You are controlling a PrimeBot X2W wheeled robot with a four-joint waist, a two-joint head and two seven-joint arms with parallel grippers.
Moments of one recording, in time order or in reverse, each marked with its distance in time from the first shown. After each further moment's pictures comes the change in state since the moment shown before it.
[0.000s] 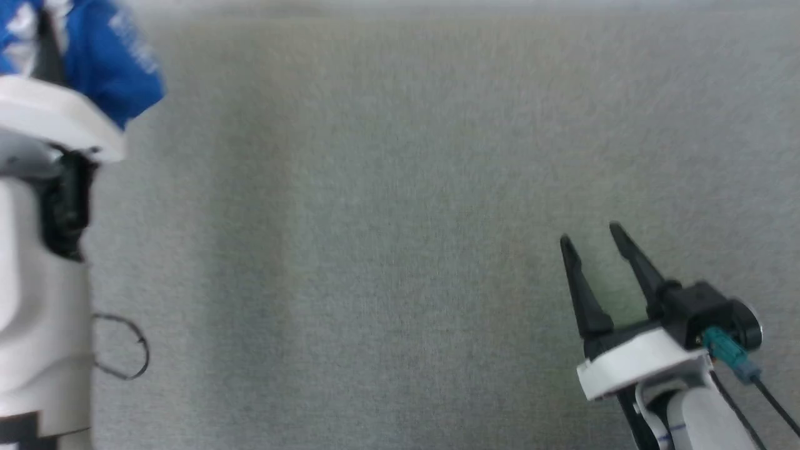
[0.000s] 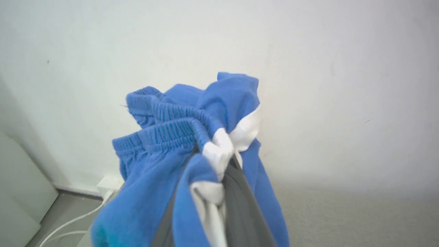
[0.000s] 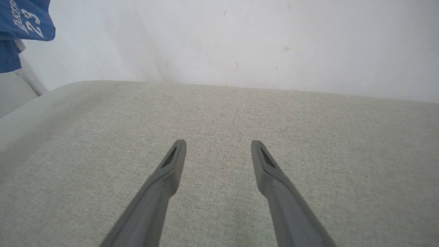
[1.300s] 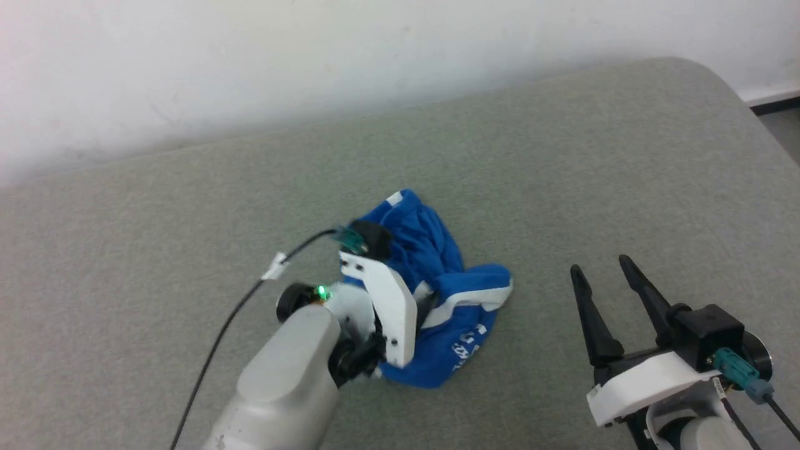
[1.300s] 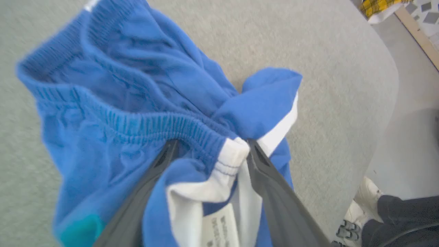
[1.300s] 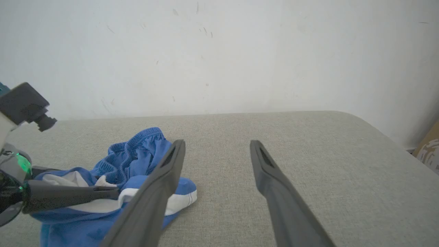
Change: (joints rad) left arm 0.106 -0.337 -0.609 0.439 -0.203 -0.213 0.307; right arm 0.115 0.001 -0.030 -0.072 0.033 0.000 0.080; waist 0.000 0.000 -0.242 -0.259
